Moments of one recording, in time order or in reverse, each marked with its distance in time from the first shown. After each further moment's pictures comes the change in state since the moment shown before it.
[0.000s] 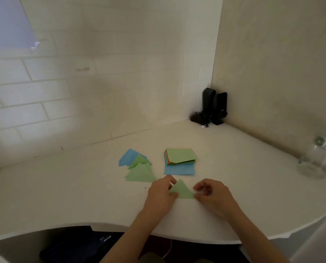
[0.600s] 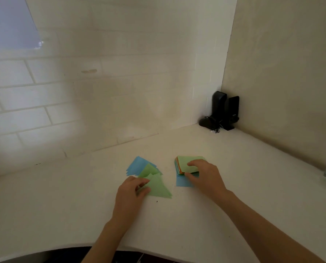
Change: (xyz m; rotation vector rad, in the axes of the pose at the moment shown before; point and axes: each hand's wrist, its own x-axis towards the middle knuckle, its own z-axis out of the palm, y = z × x) left_hand 0.028 -0.101 -0.060 -0.109 0.333 0.062; right_hand 0.096 -0.039 0.037 -0.271 0.167 -0.254
